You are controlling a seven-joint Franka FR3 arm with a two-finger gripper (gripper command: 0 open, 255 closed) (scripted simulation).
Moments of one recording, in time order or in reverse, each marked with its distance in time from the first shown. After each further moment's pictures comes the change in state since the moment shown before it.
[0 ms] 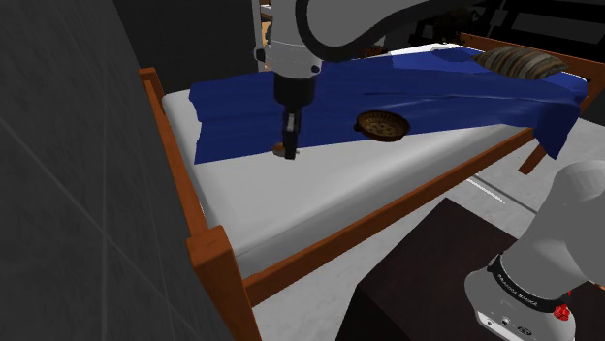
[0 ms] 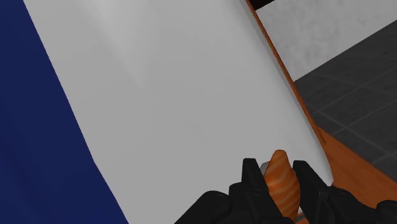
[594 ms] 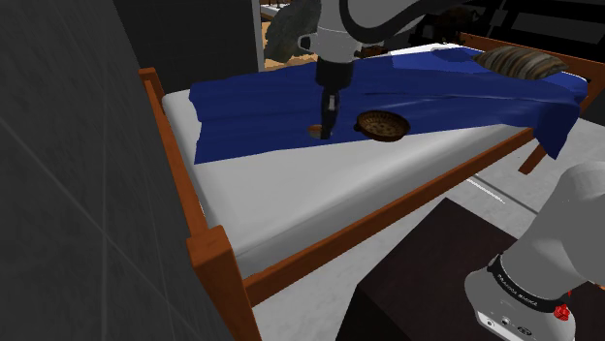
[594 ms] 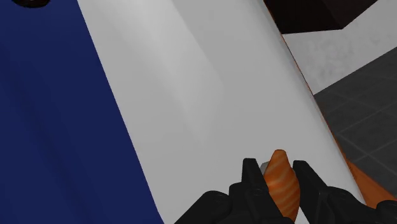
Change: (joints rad) arm -0.085 -0.125 -0.107 -0.127 0.011 -0.012 -0.195
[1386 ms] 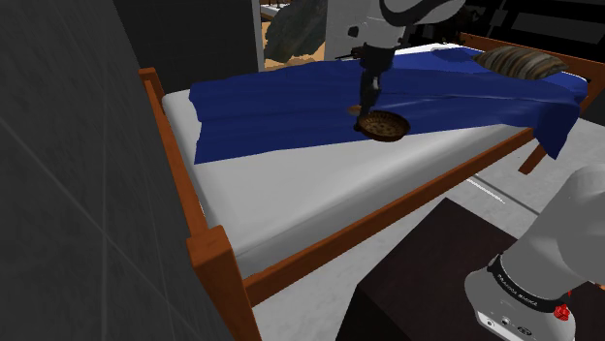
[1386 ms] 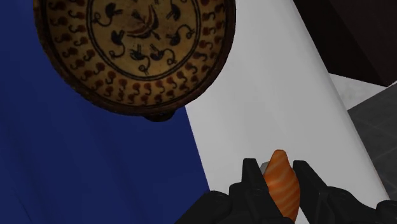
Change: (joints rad) arm -0.123 -0.055 -0.175 -0.051 -0.032 -0.024 -0.283
